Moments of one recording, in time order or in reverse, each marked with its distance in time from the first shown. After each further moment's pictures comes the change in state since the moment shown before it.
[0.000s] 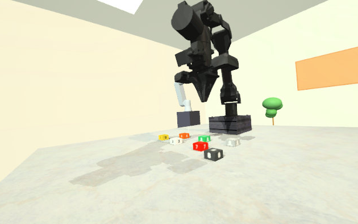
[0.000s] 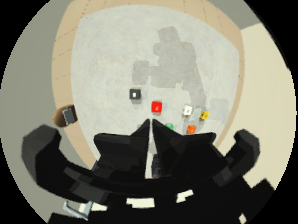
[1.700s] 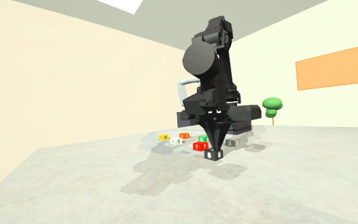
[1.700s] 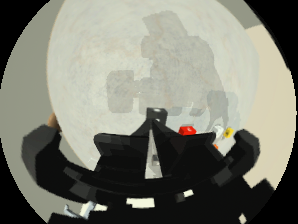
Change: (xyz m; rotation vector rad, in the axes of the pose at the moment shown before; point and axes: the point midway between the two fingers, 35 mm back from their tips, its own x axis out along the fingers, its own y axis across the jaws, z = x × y) arm 0.117 0.053 0.027 0.001 0.017 -0.002
